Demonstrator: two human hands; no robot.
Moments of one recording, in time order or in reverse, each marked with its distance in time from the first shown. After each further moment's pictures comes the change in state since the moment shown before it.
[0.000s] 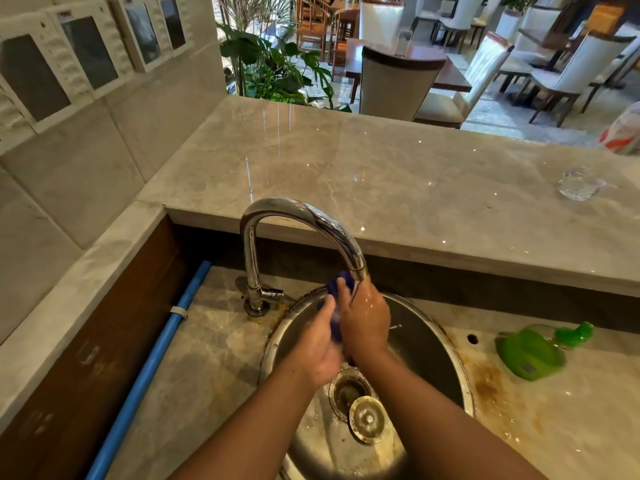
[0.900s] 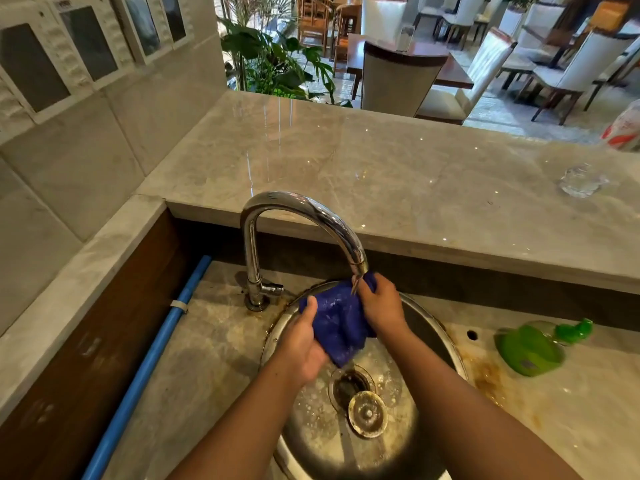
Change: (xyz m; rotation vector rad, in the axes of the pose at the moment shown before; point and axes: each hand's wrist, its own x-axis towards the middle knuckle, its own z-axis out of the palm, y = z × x) left_hand -0.008 0.007 -0.013 -0.020 0.126 0.053; right_hand 0.030 0.030 -0.011 0.332 -0.260 0.298
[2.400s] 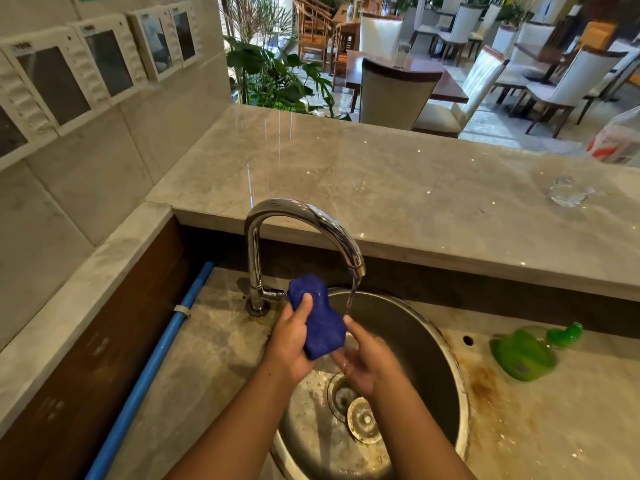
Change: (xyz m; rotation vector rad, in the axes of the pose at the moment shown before) left_hand -0.023 0.012 0.003 -0.023 -0.007 0.266; right_hand -0.074 0.001 0.011 1.011 -0.195 0.715
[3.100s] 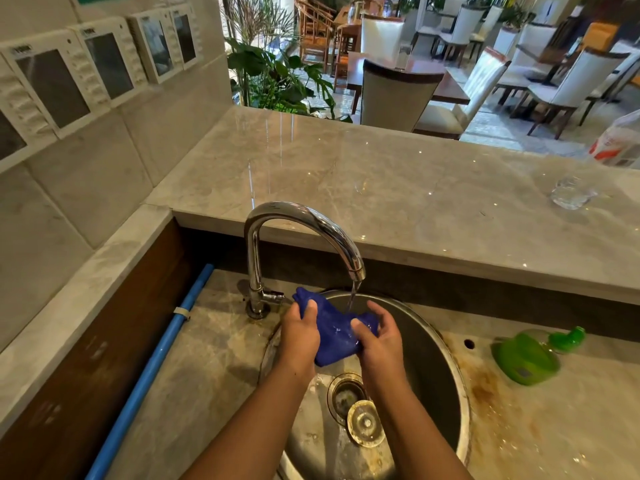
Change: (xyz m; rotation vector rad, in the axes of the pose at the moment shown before) left_hand 0.010 -0.012 0.011 0.449 0.223 0.113; right_hand 0.004 -0.002 -0.010 -0.314 0.061 -0.572
